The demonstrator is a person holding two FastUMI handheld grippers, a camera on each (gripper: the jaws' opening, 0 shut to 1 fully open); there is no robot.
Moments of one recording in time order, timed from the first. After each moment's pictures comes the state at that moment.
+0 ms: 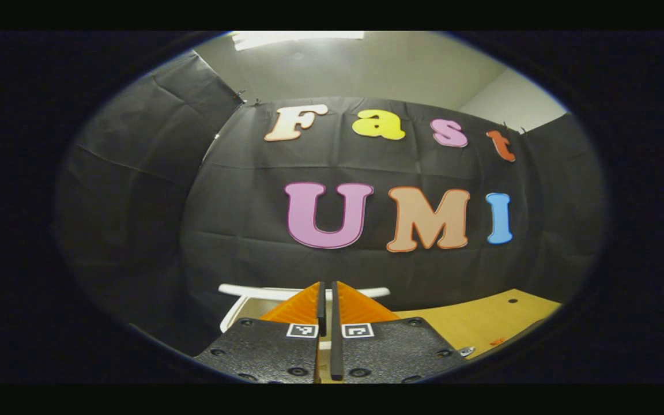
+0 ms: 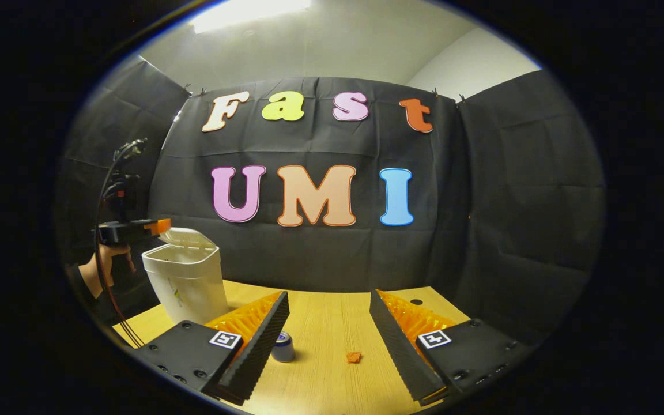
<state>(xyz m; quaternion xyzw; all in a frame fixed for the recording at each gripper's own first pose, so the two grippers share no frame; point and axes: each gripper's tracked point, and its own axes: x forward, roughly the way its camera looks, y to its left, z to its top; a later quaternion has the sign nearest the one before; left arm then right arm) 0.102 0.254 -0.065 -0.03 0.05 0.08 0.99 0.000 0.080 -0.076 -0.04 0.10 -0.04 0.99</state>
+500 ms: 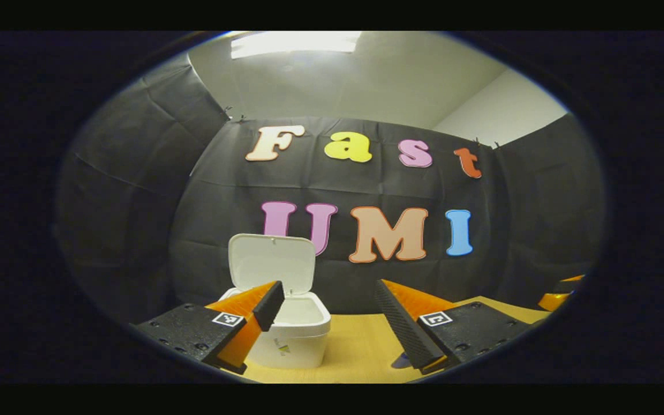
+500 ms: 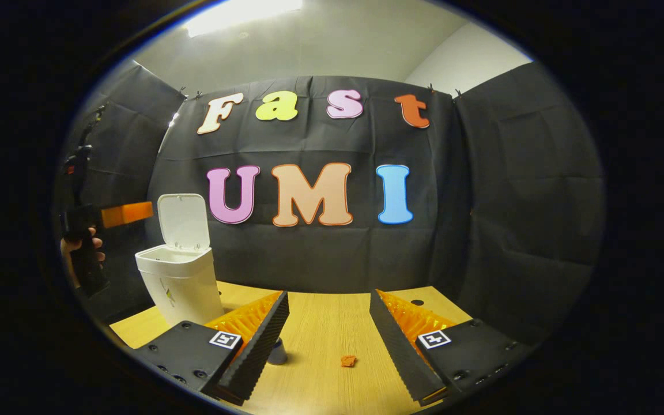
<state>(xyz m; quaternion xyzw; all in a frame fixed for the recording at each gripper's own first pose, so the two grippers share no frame) 0.020 0.174 -0.019 -0.02 0.02 0.05 1.00 0.032 0.038 -0.109 -0.03 0.11 -0.02 0.99</state>
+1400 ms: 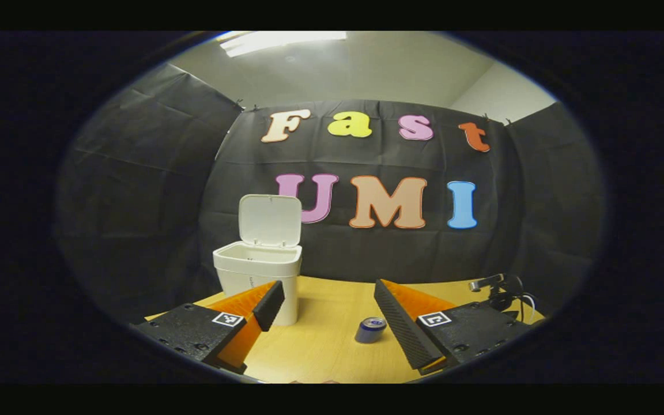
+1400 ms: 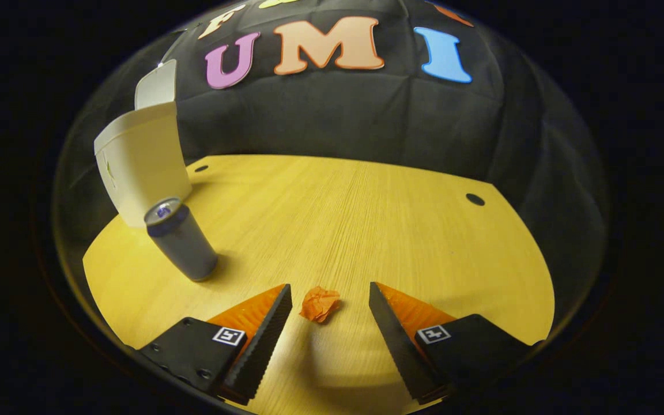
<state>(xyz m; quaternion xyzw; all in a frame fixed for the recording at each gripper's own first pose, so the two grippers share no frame) -0.060 0.055 -0.075 -0.01 0.11 0.14 0.98 0.134 -0.031 -0.399 -0.07 0.43 0.08 0.90</state>
